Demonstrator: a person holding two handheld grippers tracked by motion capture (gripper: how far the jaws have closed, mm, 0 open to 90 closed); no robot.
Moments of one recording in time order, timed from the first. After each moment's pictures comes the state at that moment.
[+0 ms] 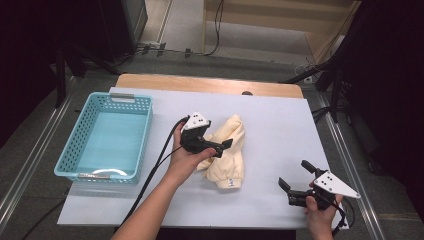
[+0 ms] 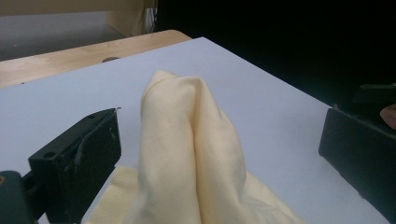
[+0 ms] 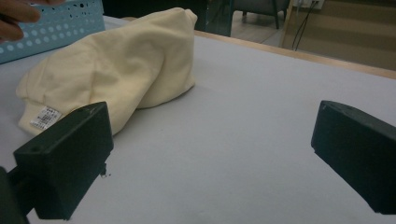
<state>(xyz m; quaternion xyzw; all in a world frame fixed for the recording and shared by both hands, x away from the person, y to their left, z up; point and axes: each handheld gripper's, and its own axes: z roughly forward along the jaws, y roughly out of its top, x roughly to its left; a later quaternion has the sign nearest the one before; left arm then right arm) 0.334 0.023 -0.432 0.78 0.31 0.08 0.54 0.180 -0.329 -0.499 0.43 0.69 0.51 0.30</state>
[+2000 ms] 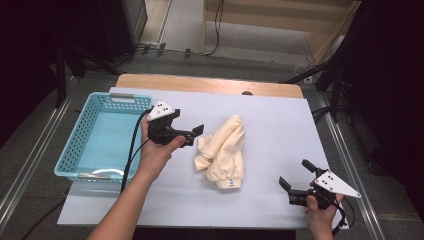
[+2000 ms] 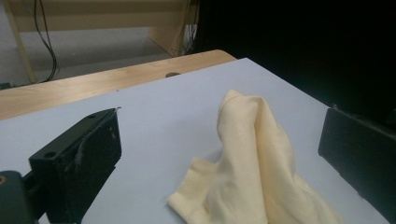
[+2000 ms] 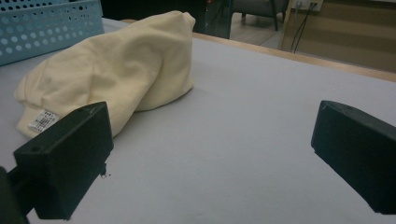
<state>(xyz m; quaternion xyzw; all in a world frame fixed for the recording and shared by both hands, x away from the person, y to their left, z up) 0.339 0.095 -0.399 0.75 0.35 0.13 0.54 0.181 -0.330 -0.498 0.43 0.69 0.51 0.30</state>
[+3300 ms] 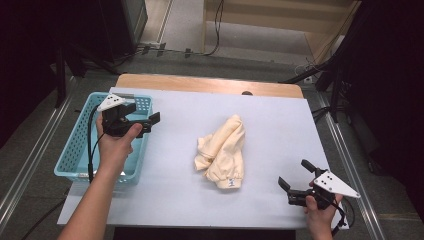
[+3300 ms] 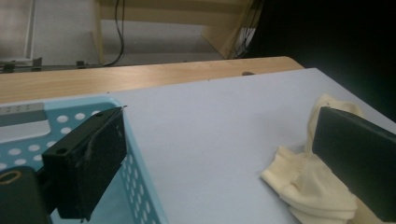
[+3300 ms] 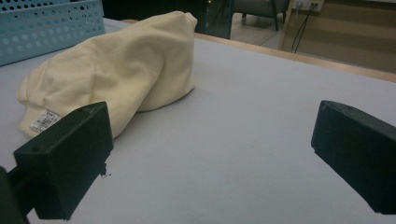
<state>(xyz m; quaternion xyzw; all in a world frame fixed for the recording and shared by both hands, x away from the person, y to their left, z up) 0.357 0.195 -0.394 0.71 0.45 0.18 0.51 0.181 -0.328 -0.498 0.42 0.69 0.51 0.30</state>
